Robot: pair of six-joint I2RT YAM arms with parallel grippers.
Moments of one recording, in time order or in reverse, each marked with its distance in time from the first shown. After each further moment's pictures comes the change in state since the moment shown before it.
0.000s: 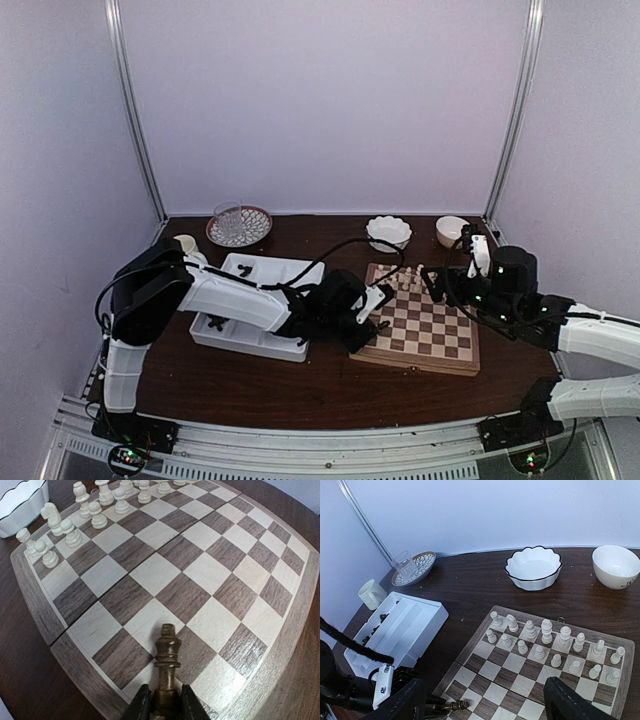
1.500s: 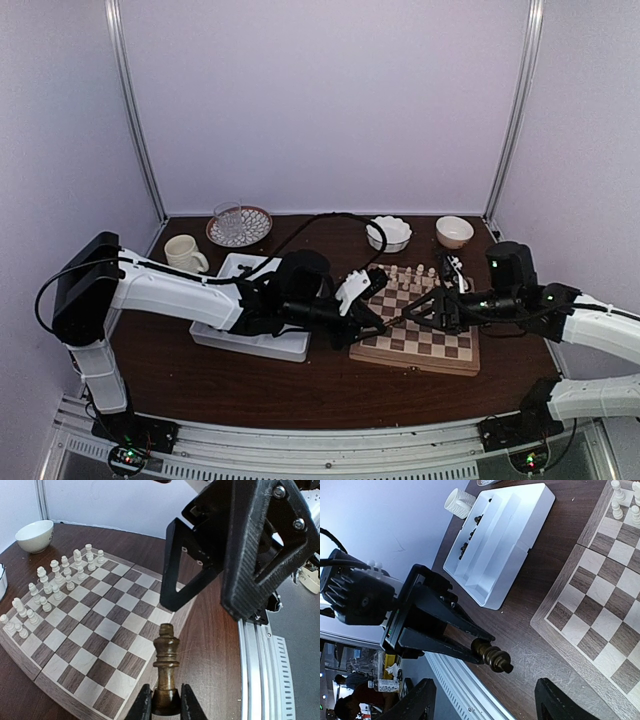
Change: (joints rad) left arm 0.000 -0.305 -0.242 0.220 0.349 0.045; right arm -0.004 -0.005 0.096 -0.310 -0.707 0.308
